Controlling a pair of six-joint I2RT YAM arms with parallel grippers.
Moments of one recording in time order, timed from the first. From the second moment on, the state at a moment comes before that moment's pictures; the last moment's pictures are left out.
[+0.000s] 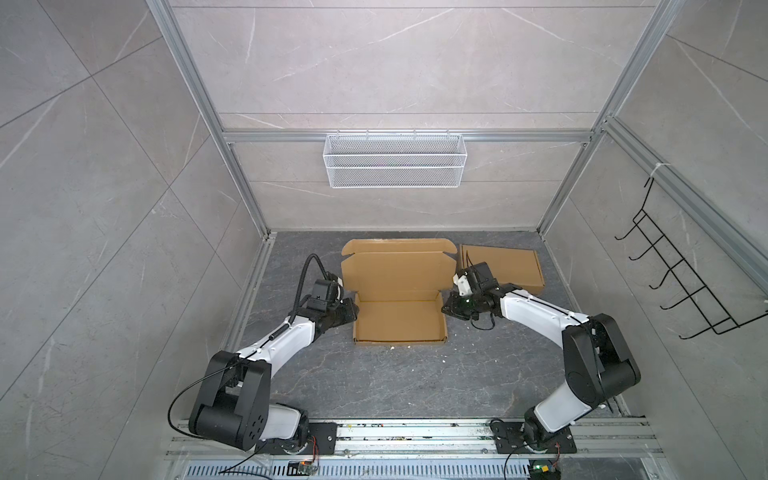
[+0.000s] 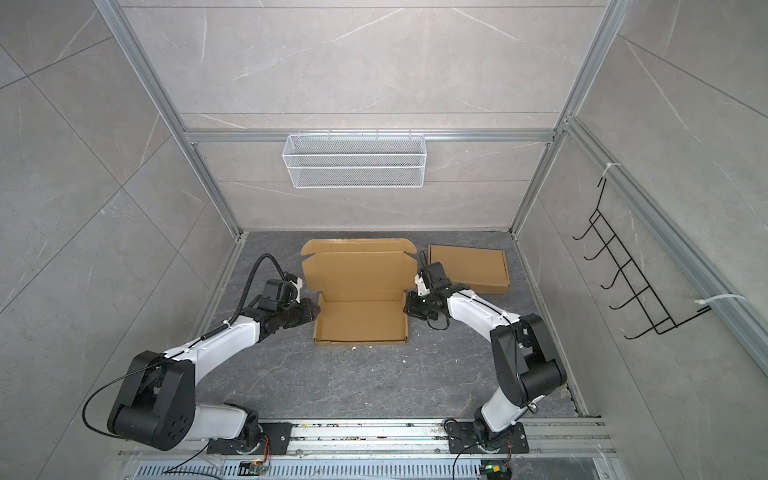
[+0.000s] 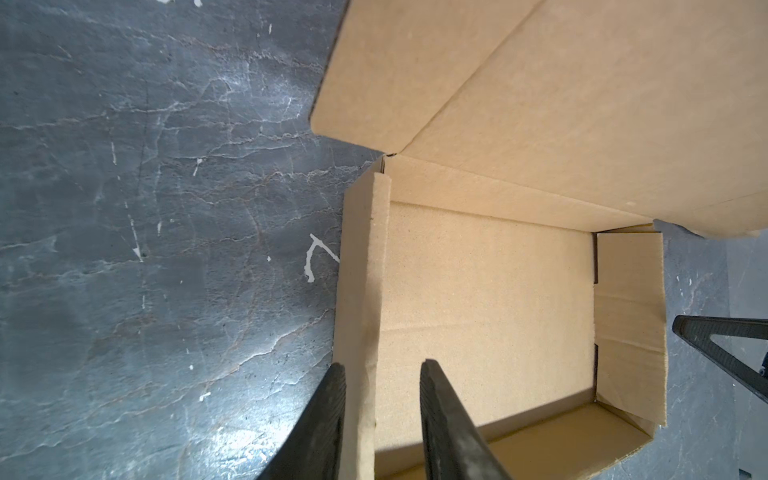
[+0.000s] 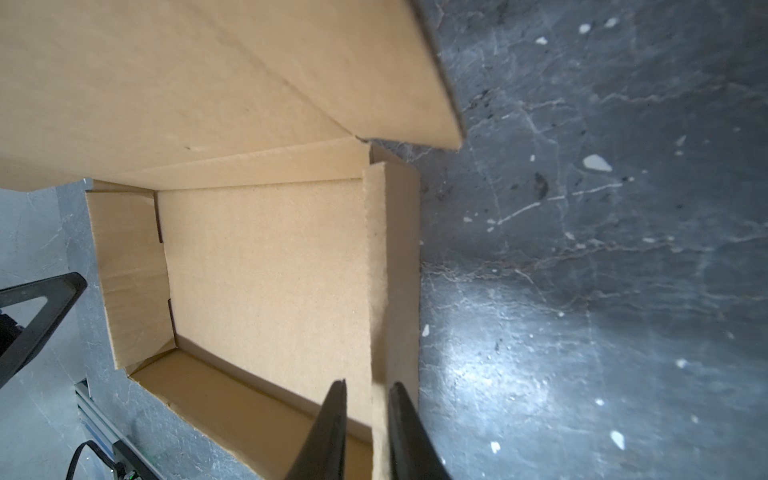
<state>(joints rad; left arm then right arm) -0.30 1.39 0.72 -0.21 0.22 -0.52 0.37 1.64 1.00 -0.41 -0.35 0.52</state>
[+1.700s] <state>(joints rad) -0.05 1.41 0.98 -0.15 0.38 -0.09 0.21 1.53 1.11 -0.14 -0.31 -0.08</state>
